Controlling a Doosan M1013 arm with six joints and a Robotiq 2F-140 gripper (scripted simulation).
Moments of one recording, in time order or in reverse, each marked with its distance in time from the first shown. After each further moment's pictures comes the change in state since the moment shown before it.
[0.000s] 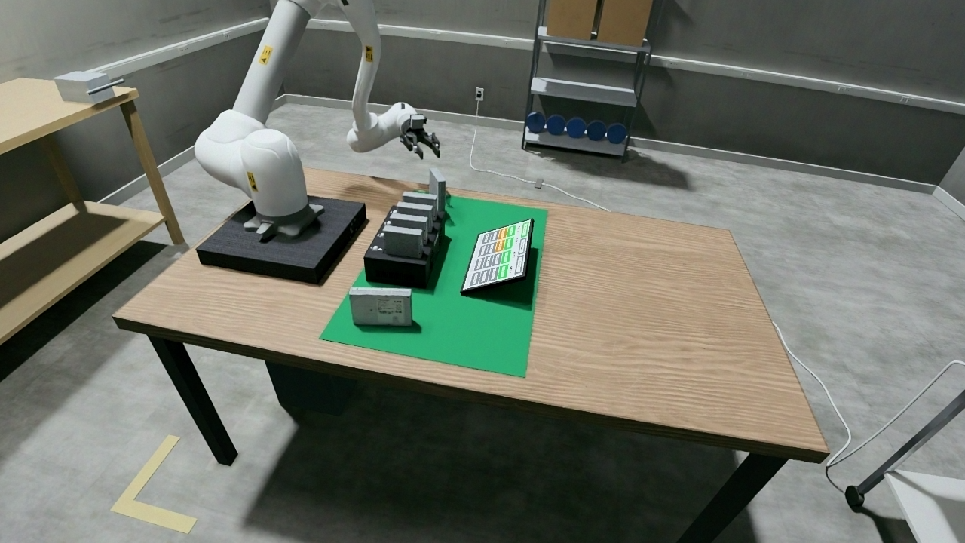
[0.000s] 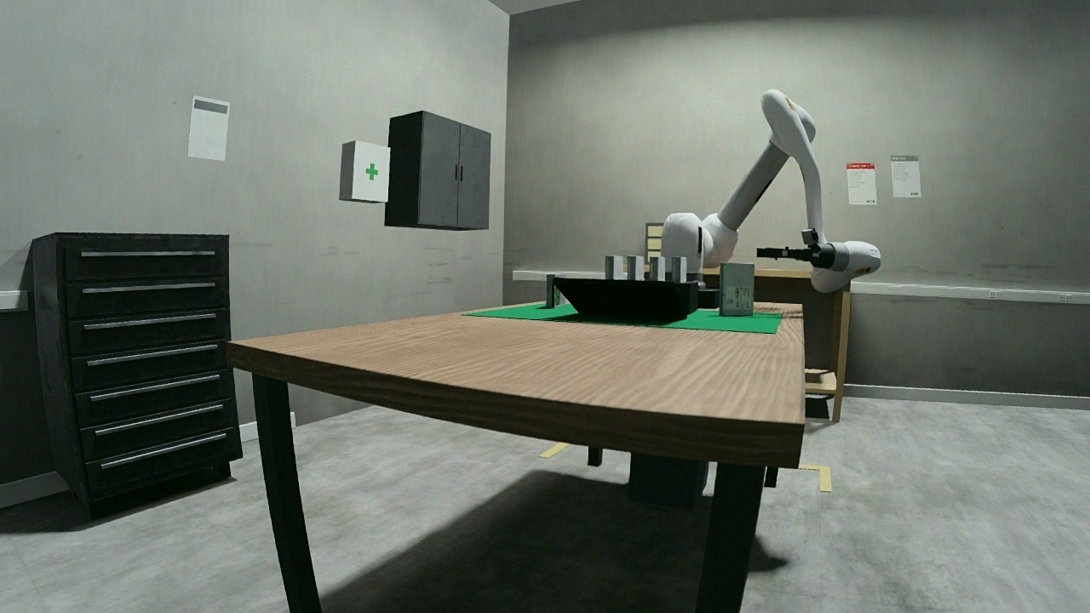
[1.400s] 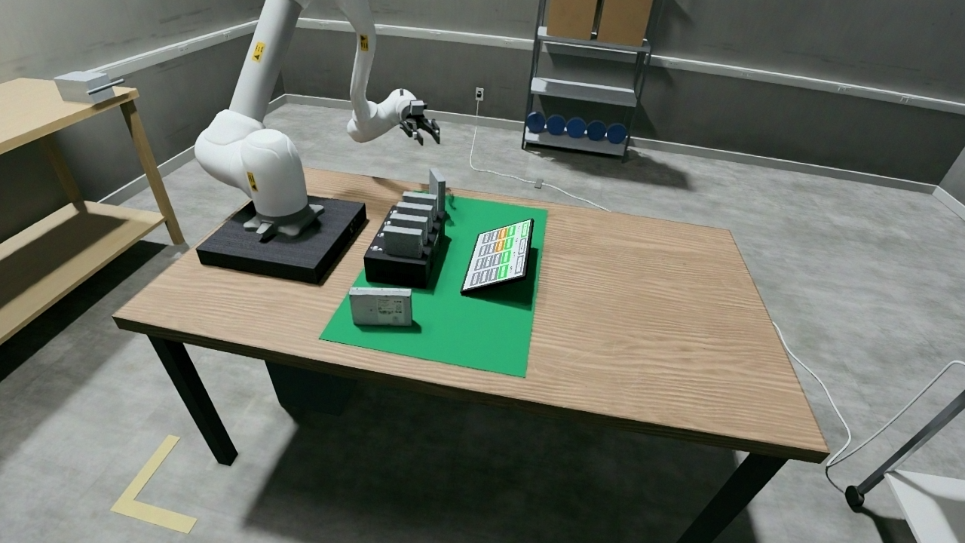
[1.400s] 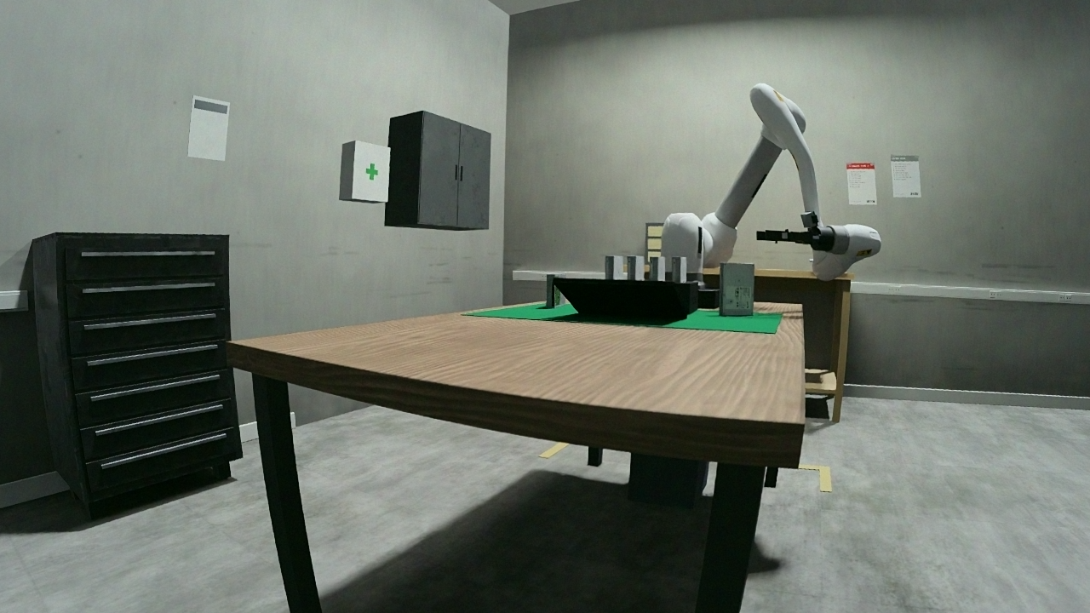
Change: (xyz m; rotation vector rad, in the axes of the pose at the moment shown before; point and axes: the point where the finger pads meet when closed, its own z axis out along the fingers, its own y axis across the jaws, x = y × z) arm 0.049 0.000 0.000 0.000 -0.011 0.000
